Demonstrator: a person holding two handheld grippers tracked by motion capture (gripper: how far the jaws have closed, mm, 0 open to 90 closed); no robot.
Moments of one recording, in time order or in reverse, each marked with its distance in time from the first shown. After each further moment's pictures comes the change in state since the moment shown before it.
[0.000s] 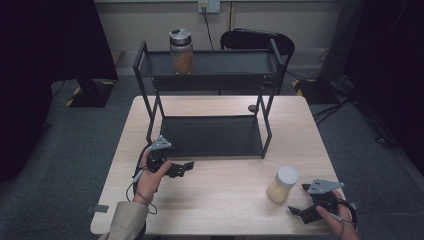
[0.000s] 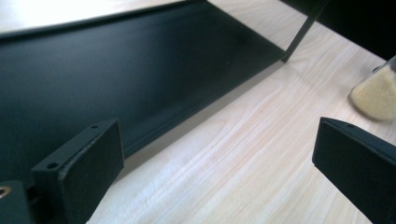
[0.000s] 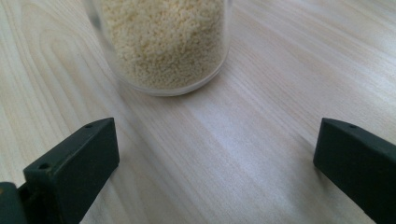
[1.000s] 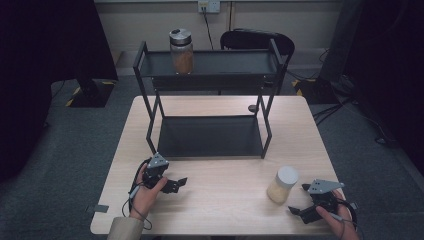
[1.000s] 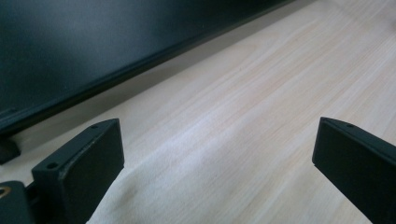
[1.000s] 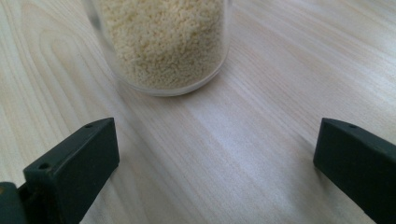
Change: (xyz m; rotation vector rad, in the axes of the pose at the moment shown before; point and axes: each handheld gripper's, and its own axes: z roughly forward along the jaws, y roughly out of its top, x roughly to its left) left arm -0.006 -0.039 -0.003 0.097 0.082 0.039; right arm 0.000 0.000 0.000 0.000 0.000 0.000
